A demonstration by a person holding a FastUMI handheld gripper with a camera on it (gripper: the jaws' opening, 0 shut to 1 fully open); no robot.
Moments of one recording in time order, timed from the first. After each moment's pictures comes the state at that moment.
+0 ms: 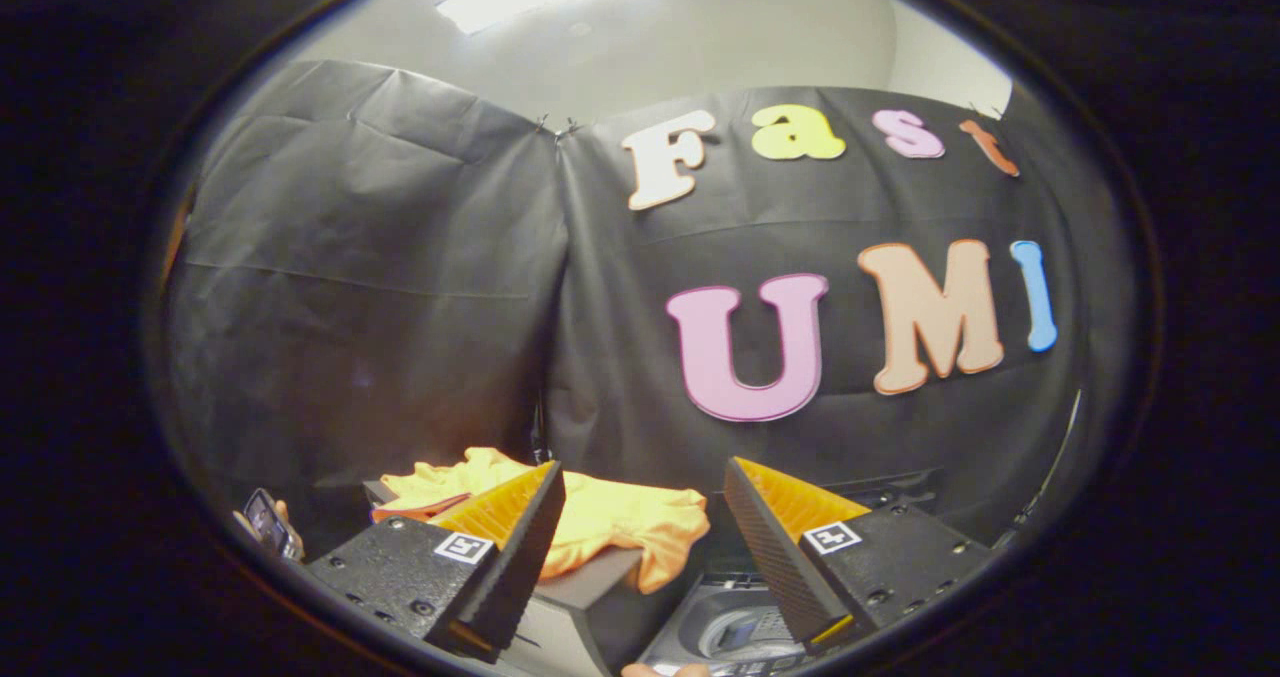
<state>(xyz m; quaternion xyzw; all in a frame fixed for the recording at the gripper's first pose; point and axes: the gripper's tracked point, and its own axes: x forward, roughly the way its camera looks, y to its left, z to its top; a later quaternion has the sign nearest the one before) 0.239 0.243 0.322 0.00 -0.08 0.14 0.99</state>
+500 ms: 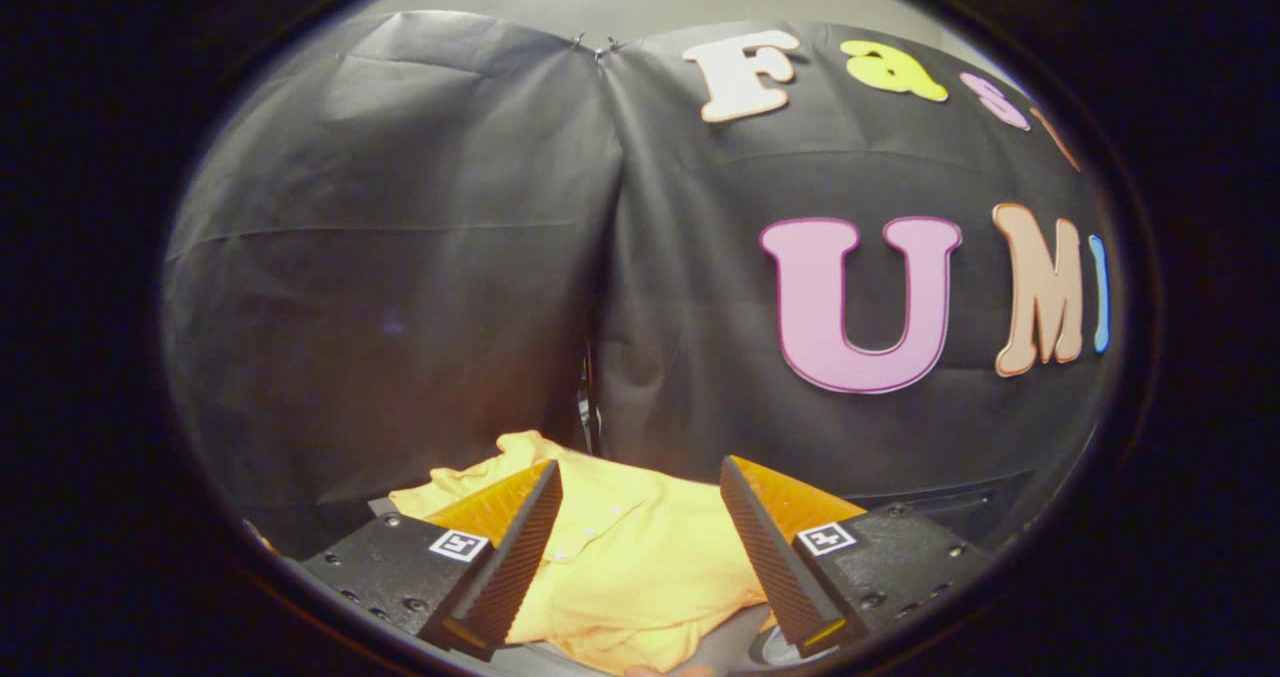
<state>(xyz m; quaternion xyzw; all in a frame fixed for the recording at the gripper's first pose) 0.341 0.364 0.296 -0.02 0.05 0.18 0.98</state>
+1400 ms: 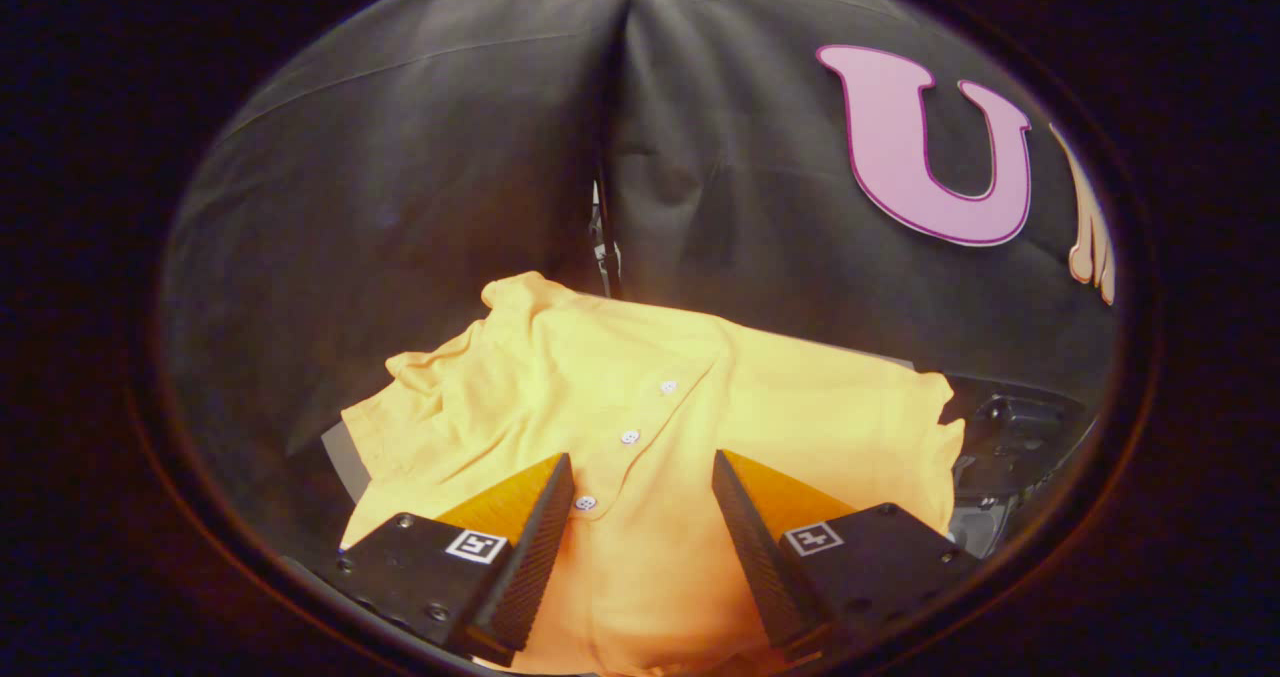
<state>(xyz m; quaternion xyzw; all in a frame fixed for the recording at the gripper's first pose) 0.366 0.414 0.167 -0.04 0.26 0.19 0.95</state>
